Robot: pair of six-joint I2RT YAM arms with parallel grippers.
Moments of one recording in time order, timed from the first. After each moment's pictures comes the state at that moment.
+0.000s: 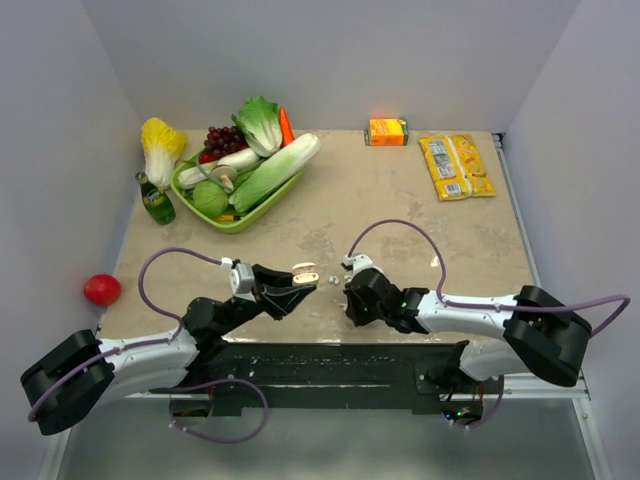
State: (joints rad) left arm -0.89 0.95 0.05 1.27 0.20 -0.33; right arm 1.00 1.32 0.50 -0.06 0.14 0.56
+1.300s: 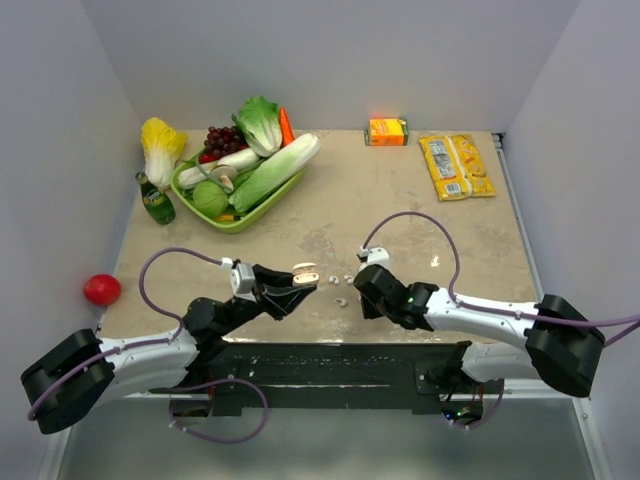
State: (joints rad) left arm -0.90 0.95 0.05 1.27 0.19 -0.33; right arm 0.99 1.22 0.56 -0.28 0.33 0.64
